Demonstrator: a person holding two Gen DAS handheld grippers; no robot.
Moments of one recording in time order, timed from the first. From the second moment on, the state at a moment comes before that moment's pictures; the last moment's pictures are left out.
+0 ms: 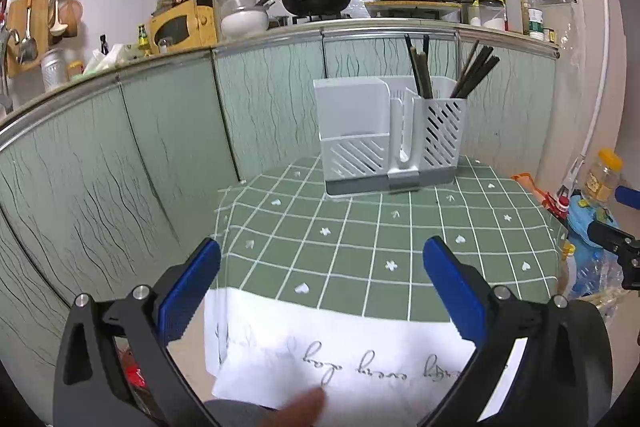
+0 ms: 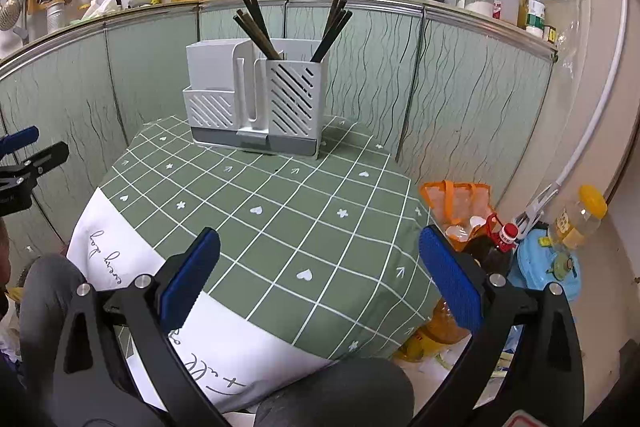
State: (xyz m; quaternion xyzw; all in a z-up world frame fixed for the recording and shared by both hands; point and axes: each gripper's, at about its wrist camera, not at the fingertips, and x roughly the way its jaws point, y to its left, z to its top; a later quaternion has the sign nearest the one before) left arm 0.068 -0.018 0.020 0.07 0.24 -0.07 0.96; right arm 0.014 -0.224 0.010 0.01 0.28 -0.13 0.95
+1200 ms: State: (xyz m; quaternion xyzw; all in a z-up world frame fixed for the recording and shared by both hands) left arm 0.073 -0.025 -0.001 0.07 0.29 -0.07 0.95; right arm 0.016 -0.226 -0.005 0.03 0.30 -0.13 0.95
